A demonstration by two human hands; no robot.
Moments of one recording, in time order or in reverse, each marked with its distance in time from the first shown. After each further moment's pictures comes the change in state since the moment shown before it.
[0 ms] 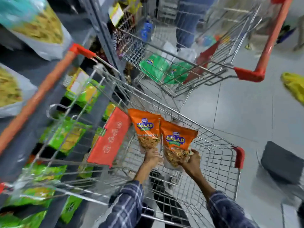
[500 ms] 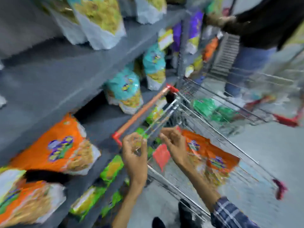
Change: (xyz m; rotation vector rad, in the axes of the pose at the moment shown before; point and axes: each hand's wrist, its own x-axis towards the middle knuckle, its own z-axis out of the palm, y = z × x) left_hand -0.361 0.009 -0.186 -0.391 1.028 1.010; right_hand -0.254 -0.297 0.073 0.575 -0.291 -0.809
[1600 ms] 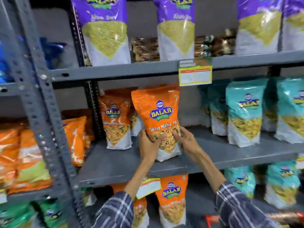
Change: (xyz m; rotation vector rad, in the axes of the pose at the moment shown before) left_hand 0.125 0.191 -0.253 0.148 0.582 0.282; right_hand 0.038 -0.269 0.289 0.288 -1.012 -0.253
